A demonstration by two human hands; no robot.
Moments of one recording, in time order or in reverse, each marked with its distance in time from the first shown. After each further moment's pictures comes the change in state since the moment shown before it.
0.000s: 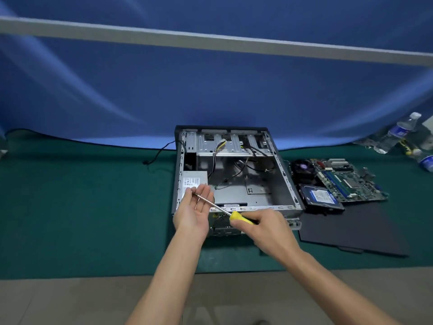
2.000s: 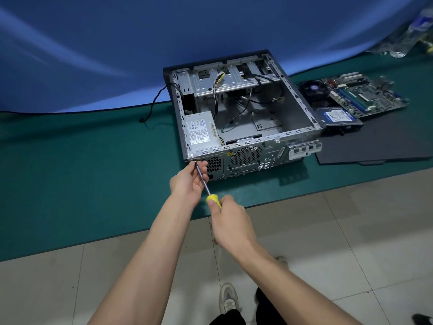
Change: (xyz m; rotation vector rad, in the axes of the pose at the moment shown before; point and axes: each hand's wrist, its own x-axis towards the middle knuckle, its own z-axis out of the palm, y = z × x) left_hand 0.026 0.029 -0.077 0.506 0.055 -0.141; right_hand -0.066 -0.065 0.143 0.190 -0.066 0.382
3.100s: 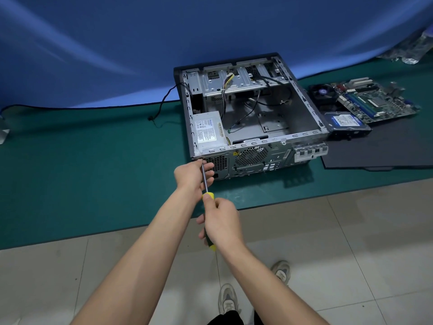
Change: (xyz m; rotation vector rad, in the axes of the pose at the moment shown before) left_hand -0.009 0.004 0.007 0.372 0.143 0.127; right_hand -0.003 -0.013 0.021 0.466 -0.061 0.127
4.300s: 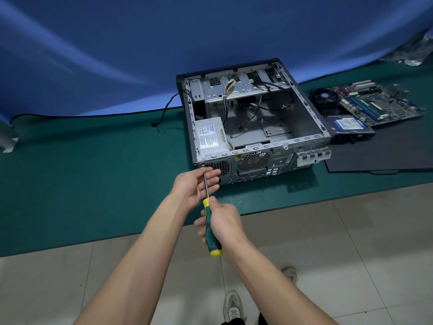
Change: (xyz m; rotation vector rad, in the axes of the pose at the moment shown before) left_hand 0.008 0.004 -0.021 0.012 -0.317 -0.120; right_hand 0.010 -0.007 -0.001 0.205 -0.104 0.171
